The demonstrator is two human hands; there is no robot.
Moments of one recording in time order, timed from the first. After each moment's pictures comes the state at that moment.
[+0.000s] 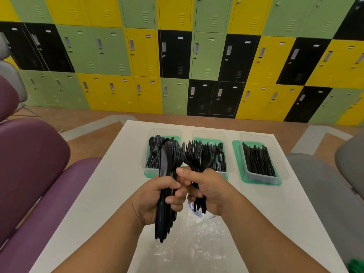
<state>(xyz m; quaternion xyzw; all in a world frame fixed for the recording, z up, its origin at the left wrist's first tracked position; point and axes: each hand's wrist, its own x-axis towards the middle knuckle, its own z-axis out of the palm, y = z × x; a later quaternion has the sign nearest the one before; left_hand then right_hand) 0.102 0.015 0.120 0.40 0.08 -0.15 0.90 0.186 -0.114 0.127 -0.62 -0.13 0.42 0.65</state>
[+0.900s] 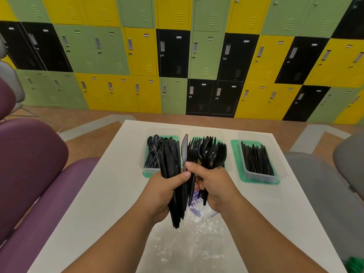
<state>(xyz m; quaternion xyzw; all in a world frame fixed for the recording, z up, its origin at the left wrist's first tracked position) 0.112 -0.014 0.127 0.51 0.21 0.07 0.83 0.191 -0.119 0.125 -0.60 -0.04 0.29 0.74</state>
